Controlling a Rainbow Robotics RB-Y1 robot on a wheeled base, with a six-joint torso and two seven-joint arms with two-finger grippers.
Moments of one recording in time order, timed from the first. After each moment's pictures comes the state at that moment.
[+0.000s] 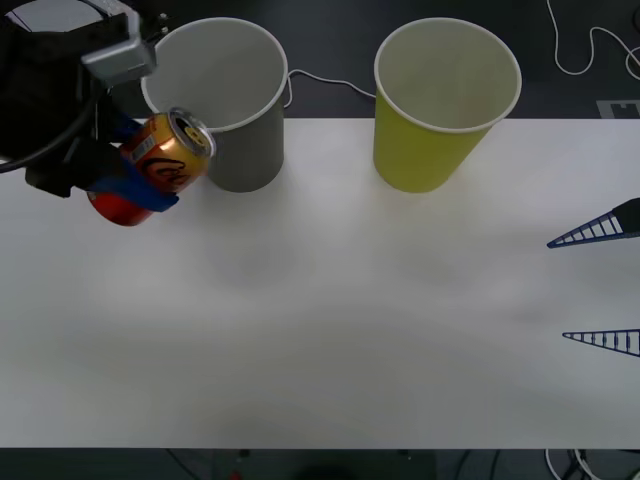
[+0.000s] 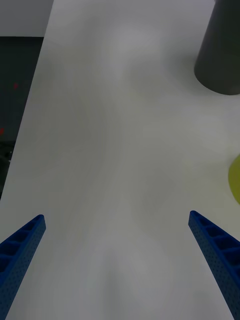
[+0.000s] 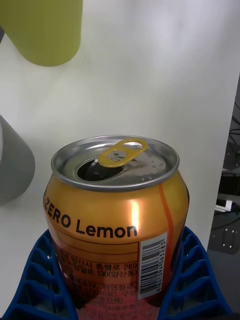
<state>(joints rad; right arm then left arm) 0.02 -0.93 -0.34 -1.74 1.34 -1.55 0.10 -0.81 1.19 -0.22 -2.03 -1.49 -1.53 1.16</state>
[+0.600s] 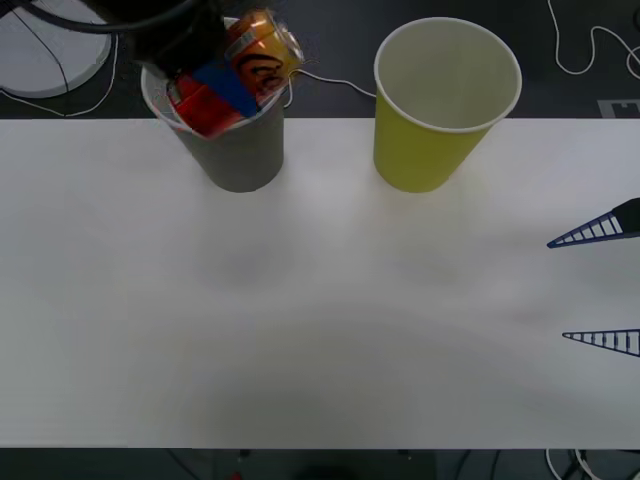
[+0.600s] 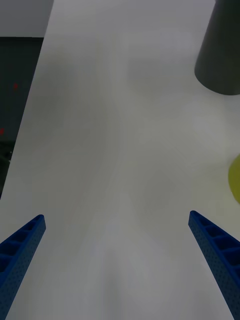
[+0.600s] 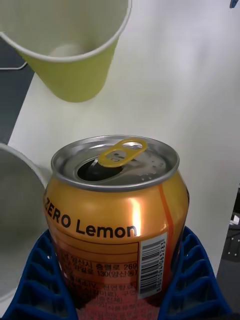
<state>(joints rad) 0.02 -0.93 -0.34 -1.74 1.34 -1.55 0.10 -1.45 1.05 -0.73 -1.69 -1.46 -1.47 1.28</state>
